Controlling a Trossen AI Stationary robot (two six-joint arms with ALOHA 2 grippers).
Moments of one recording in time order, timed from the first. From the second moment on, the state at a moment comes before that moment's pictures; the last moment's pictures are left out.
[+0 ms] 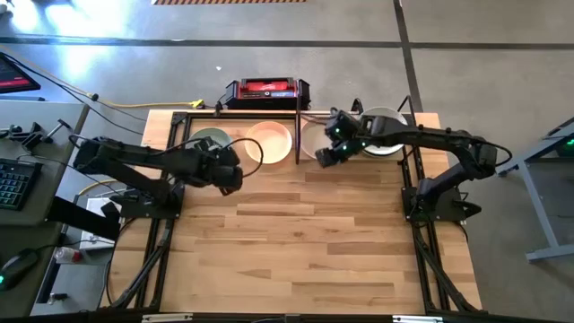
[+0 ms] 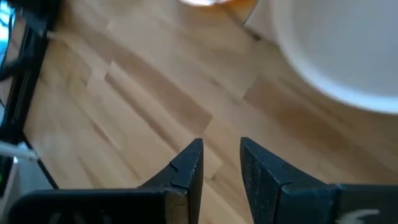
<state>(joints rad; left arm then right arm) -0.08 1.30 1.10 -1.20 -0.69 -0.49 -0.35 1.46 1.20 -0.73 -0.24 0.74</state>
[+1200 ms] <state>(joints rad) 0.46 1.31 0.69 -0.78 -0.29 -0.39 -0.28 1.46 1.20 -0.74 -0.23 0.71</state>
